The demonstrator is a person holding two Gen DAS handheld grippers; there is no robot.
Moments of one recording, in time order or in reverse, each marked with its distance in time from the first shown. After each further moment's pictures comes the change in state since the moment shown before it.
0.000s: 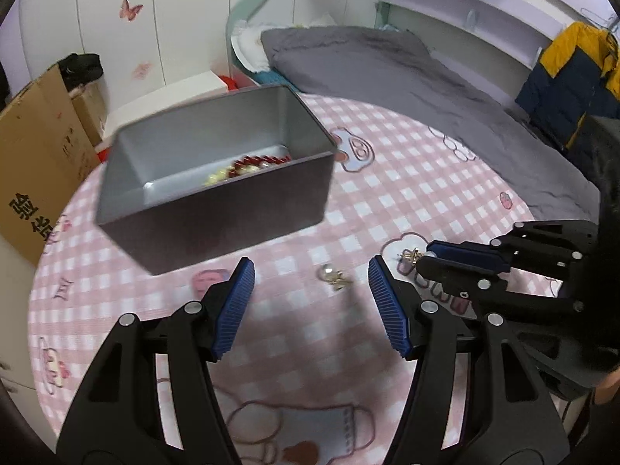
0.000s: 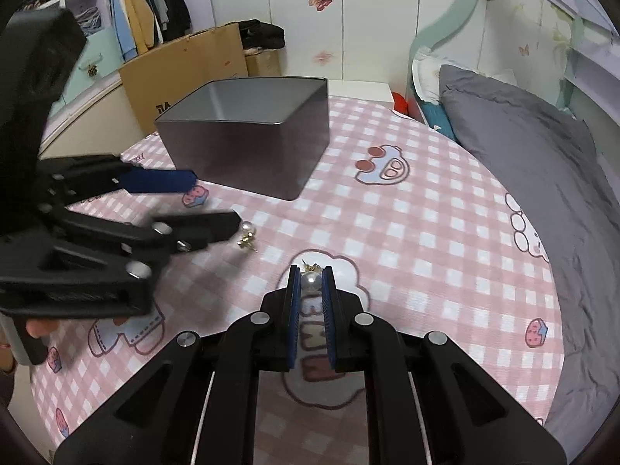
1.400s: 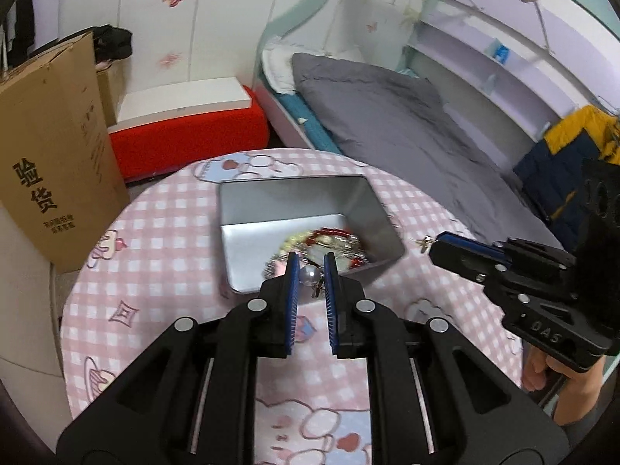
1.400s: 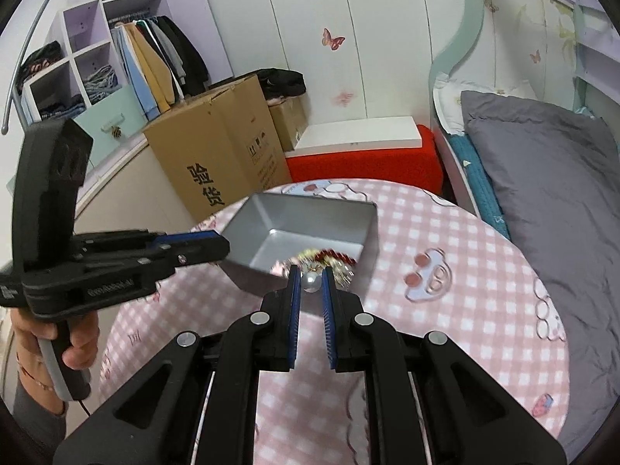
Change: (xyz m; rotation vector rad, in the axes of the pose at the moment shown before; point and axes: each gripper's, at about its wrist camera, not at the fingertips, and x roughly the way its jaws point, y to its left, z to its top) left arm -0.055 0.088 0.043 -0.205 -0.072 -0.070; right arm -0.016 0.023 0.098 0.085 -0.116 0.143
